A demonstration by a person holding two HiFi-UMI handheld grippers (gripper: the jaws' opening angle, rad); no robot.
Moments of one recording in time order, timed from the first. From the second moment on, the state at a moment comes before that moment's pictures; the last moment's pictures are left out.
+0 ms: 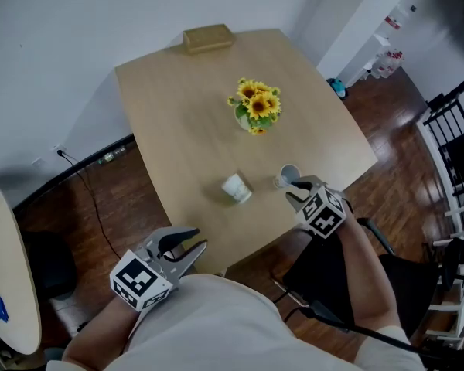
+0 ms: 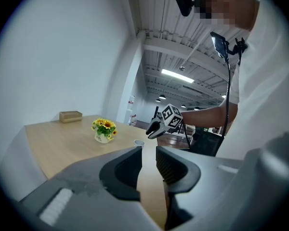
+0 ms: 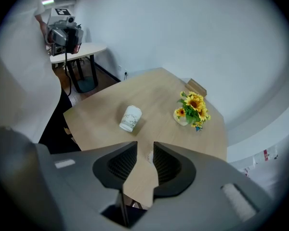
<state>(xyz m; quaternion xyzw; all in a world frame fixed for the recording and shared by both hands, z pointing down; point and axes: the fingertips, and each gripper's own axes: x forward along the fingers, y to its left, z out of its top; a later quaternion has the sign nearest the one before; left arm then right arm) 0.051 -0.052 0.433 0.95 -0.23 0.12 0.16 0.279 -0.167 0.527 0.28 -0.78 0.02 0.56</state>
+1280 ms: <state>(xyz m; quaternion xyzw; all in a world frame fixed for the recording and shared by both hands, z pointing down) -0.081 -0.064 0.453 0.95 -0.23 0.13 0.19 0.132 -0.207 0.631 -0.08 -0.71 -0.04 0.70</state>
